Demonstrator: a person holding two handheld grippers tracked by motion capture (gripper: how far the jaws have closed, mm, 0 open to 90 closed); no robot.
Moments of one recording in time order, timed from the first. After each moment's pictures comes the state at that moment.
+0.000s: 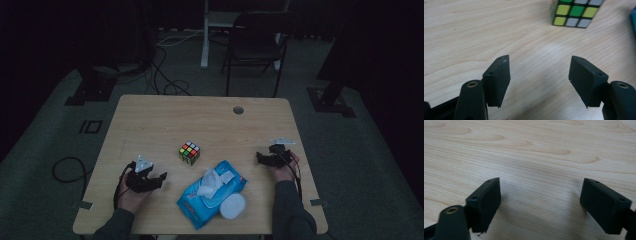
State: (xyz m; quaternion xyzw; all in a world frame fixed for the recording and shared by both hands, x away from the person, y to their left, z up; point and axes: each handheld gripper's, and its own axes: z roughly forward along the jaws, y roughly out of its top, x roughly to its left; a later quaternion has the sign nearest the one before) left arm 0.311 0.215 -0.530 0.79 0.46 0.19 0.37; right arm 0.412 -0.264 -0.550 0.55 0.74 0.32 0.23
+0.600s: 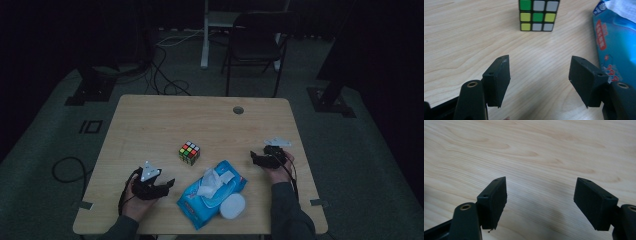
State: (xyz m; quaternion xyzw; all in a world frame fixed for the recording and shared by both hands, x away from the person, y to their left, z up) left arm 0.287 0.192 -0.521 0.80 0.42 0.19 0.39; right arm 0.396 -0.239 -0.530 0.50 0.75 0.36 0.24
